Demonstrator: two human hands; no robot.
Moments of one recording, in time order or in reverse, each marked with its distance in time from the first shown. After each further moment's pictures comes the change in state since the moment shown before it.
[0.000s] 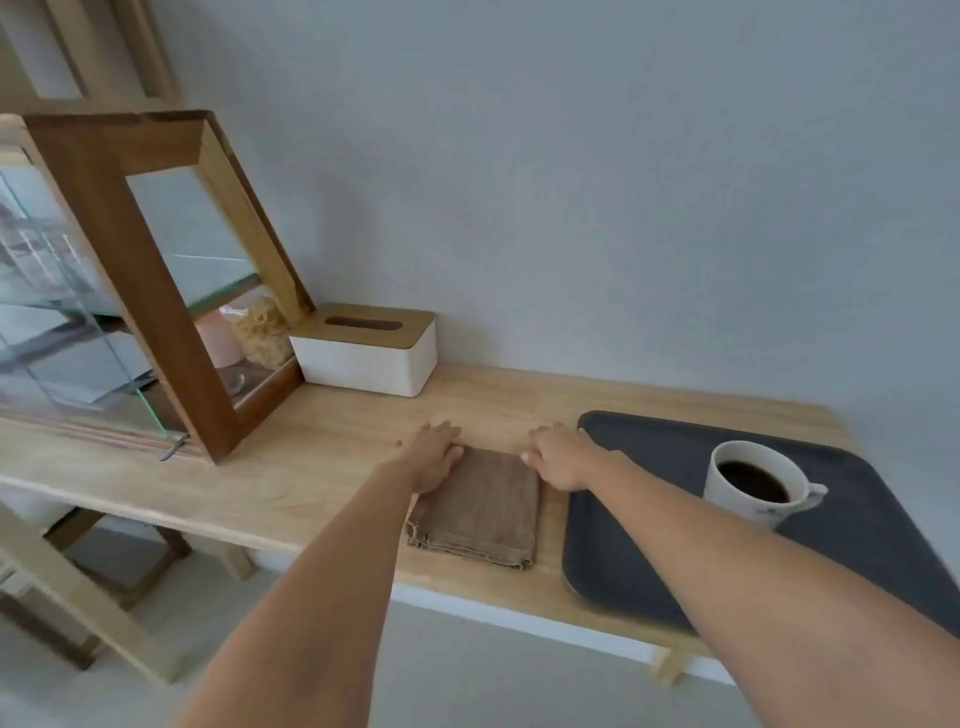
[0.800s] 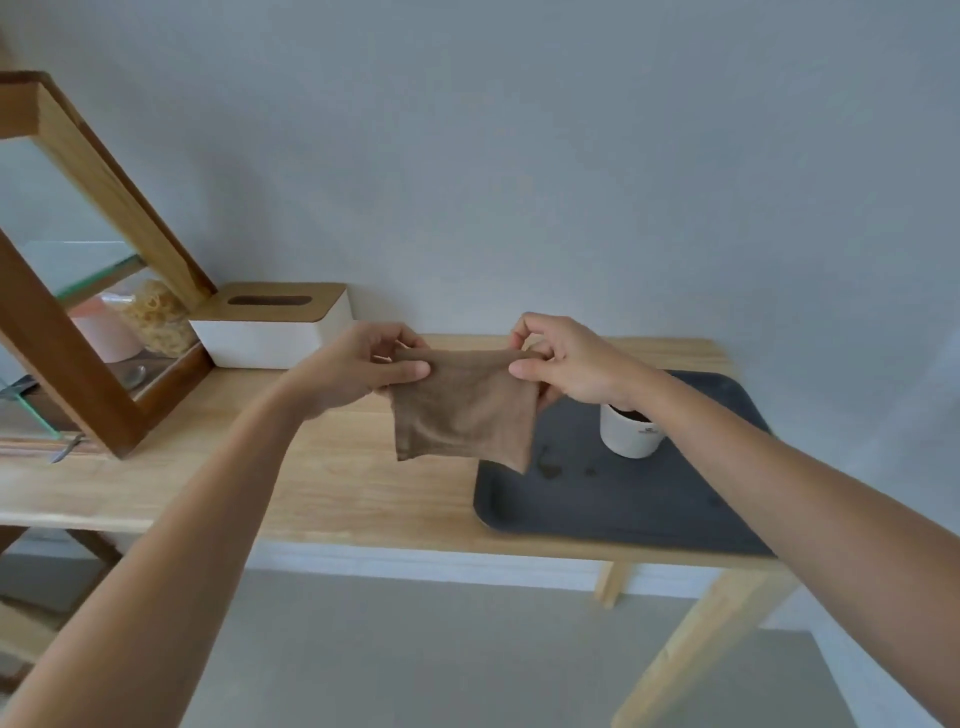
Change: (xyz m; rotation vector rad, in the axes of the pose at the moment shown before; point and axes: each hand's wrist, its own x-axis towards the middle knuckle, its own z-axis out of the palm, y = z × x) left_hand -0.077 0.093 -0.090 -0.636 -0.013 0.382; right_hand -0.138 0.043 -0.085 0.833 0.216 -0.214
